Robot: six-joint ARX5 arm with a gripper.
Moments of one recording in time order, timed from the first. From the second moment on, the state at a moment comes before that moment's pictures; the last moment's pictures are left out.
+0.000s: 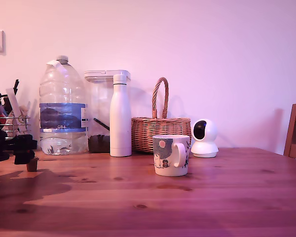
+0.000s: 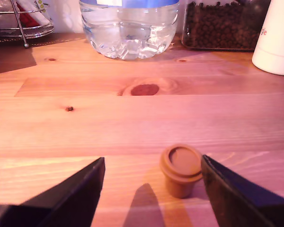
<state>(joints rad) 0.00 2.09 0.72 1.10 0.08 -0.07</state>
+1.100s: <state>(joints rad) -0.05 2.06 0.62 1.13 0.18 -0.02</state>
